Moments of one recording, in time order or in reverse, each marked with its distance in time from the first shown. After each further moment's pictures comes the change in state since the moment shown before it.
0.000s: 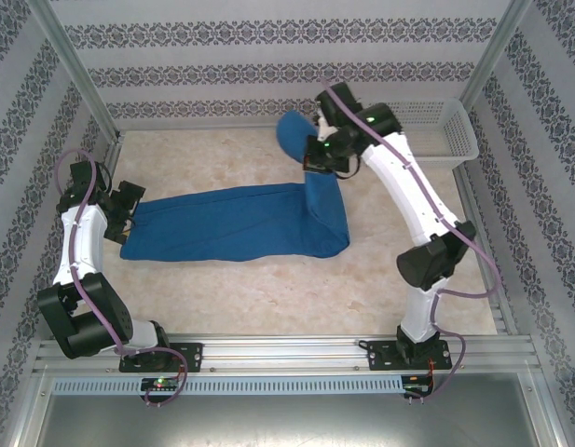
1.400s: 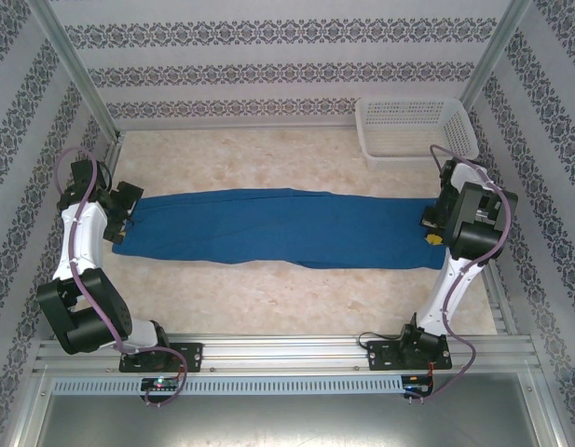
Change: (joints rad) left arm 0.000 0.026 0.013 -0.001 -0.064 0.024; right arm -0.876 0.194 -0.700 0.126 0.284 -0.410
